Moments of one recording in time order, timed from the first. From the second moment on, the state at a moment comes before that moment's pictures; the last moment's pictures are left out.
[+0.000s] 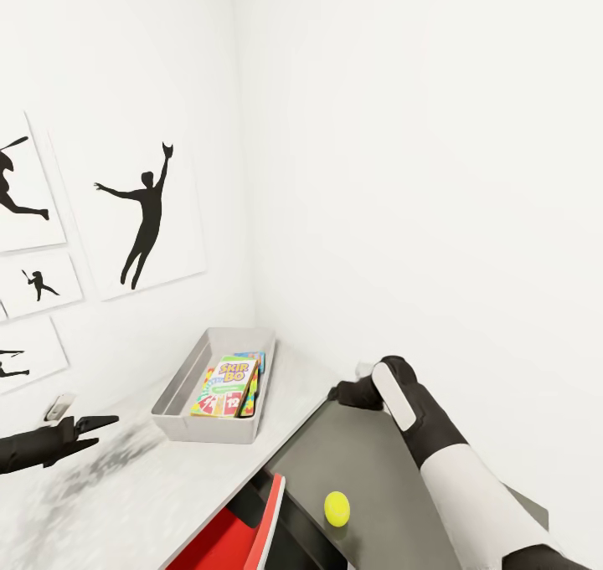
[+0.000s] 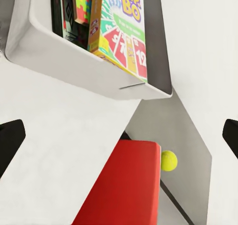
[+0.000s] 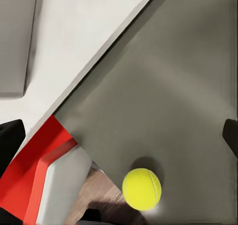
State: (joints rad) left arm -0.52 0.81 -0.36 -0.74 1.12 0.76 -0.78; right arm -0.76 0.08 0.18 -0.92 -0.62 1.05 -0.33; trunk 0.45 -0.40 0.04
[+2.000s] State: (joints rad) left arm -0.52 0.81 -0.36 -0.74 1.12 0.76 -0.78; right arm -0.75 0.14 0.33 -0.70 -0.62 1.05 -0.50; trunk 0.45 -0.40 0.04
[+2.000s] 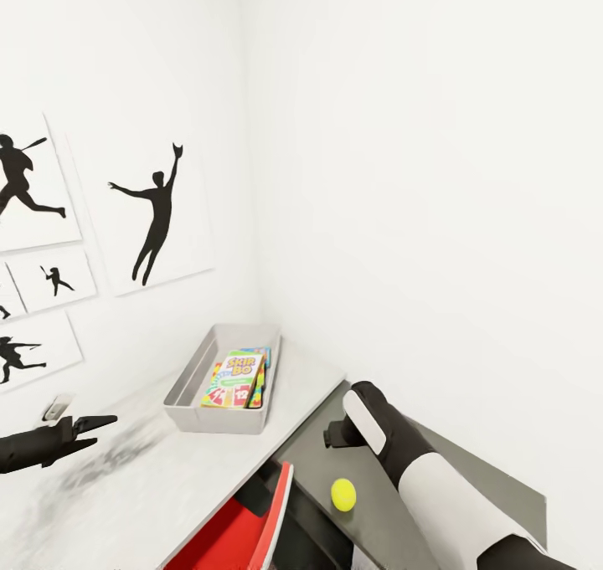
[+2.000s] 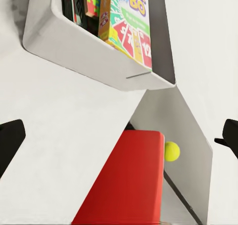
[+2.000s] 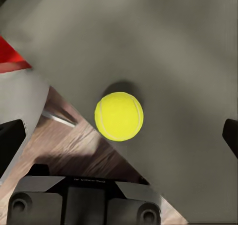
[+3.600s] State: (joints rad) left arm -0.52 0.81 -0.36 -0.73 1.11 0.73 -0.97; right arm -0.76 0.14 0.33 -0.71 -0.61 1.05 -0.50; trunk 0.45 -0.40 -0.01
